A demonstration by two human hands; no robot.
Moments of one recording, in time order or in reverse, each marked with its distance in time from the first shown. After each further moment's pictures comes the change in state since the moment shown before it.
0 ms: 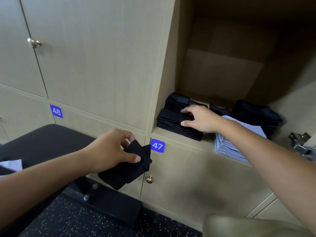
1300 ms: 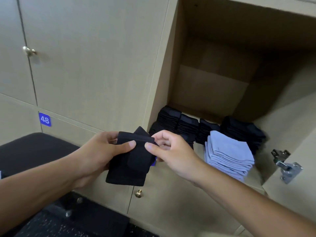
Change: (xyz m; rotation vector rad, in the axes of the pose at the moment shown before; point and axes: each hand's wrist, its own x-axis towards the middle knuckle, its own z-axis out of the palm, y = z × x) left_hand -0.002 0.014 0.000 -0.787 0.014 -0.042; right_hand -0.088 -0.112 0.025 0.862 0.075 0.006
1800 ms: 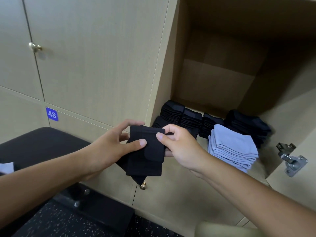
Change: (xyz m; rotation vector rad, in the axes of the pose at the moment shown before) left_hand -0.010 0.004 0.008 0.164 -0.072 0.111; right_hand -0.002 0.001 -0.004 0.086 0.000 0.097
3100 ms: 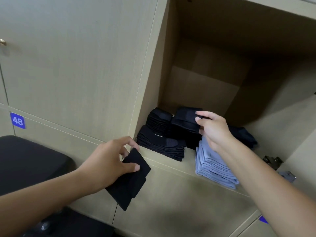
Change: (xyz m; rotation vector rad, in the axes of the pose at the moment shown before) left_hand 0.050 -0.019 0.020 0.460 0.100 0.057; right_hand 0.074 0.018 -0.132 0.194 0.617 0.064
